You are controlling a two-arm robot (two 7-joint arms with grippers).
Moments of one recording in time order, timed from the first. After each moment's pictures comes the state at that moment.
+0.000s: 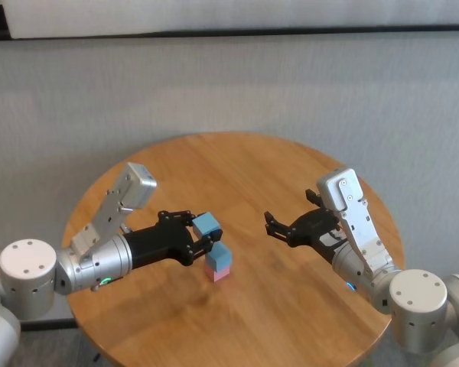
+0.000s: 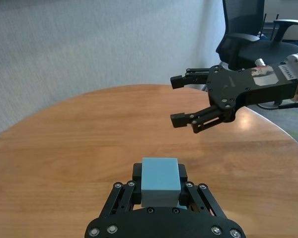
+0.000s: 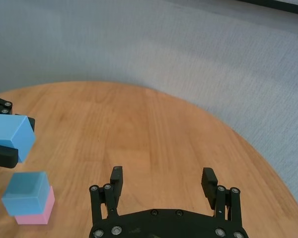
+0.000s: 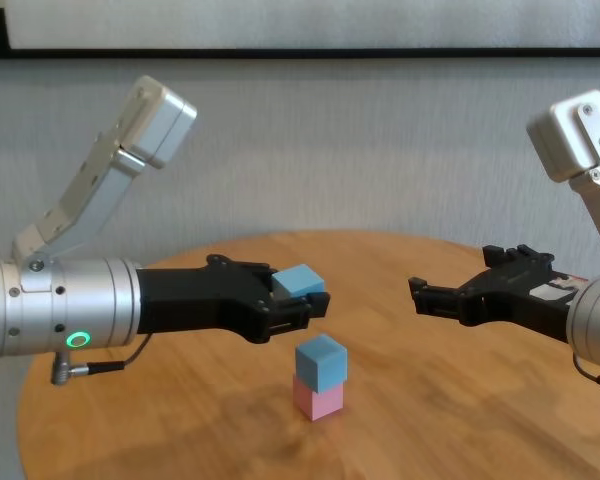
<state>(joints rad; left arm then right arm) -0.52 0.32 0.51 -1.04 -0.27 -0.09 -0.73 0.29 0.18 -0.29 -1.26 -0.02 0.08 0.24</state>
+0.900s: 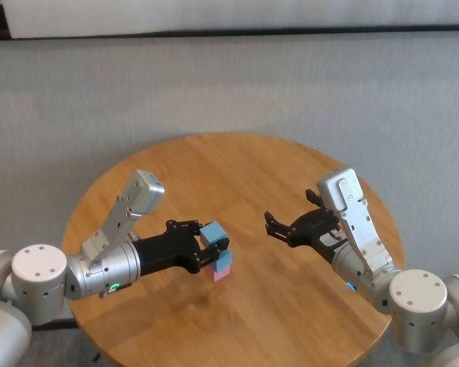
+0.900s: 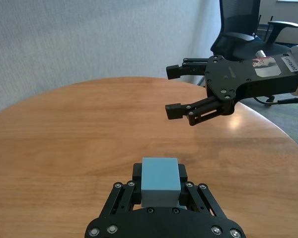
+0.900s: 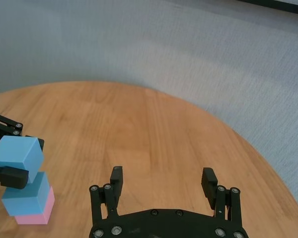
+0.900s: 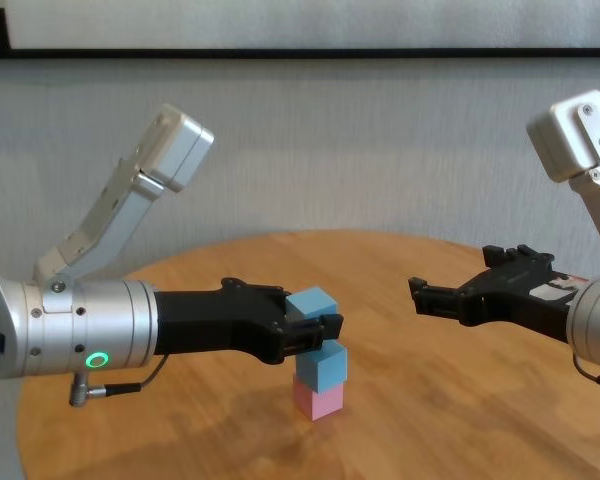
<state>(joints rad) -0.55 0.30 0.56 -0.98 -0.31 -0.10 -0.73 0.29 0.18 -0.29 -1.26 -0.02 0.08 0.24</state>
